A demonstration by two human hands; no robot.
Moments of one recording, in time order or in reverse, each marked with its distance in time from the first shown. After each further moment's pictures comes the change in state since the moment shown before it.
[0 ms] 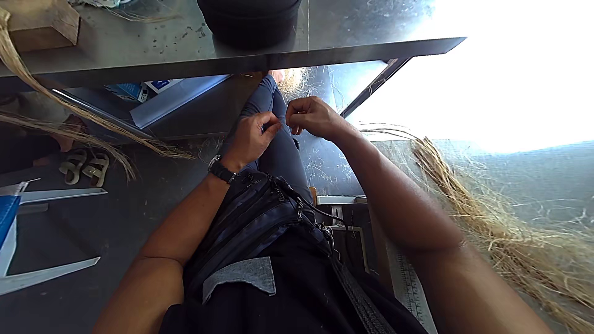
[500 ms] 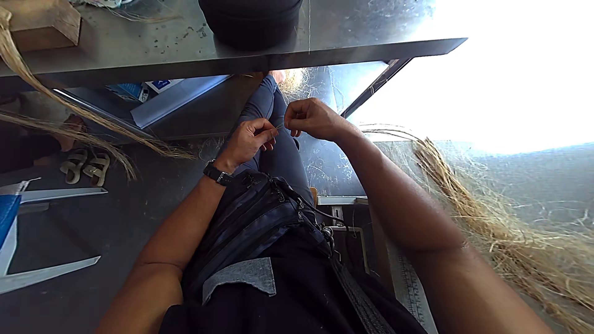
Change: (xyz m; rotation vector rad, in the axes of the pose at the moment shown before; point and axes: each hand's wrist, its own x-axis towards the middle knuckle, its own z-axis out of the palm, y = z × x) left_hand -0.011 -0.013 -0.006 -0.498 -0.146 -0.176; right_hand 0.001 0.003 0.000 -0.035 -0.063 -0.073
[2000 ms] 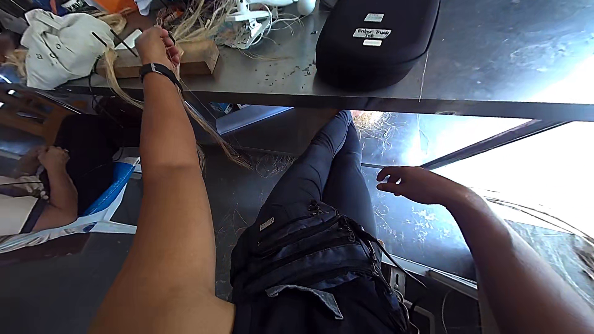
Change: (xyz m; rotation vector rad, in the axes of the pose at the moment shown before) left_hand -0.005 0.102 -0.427 0.015 1.334 -0.198; right_hand -0.001 0.016 -0.008 -0.505 -0.371 0.436
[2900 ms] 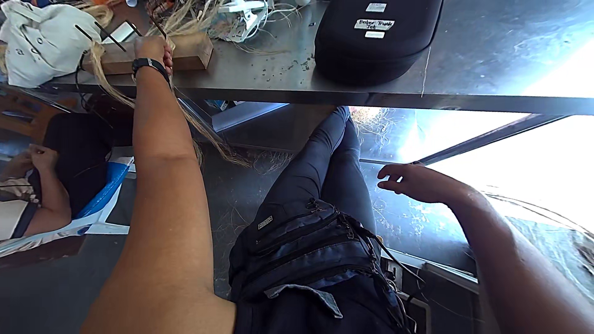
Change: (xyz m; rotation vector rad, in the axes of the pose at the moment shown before) left_hand 0.025 -0.019 0.000 0.453 -0.020 -0.153; right_hand 0.000 0.000 0.002 0.010 0.007 0.023
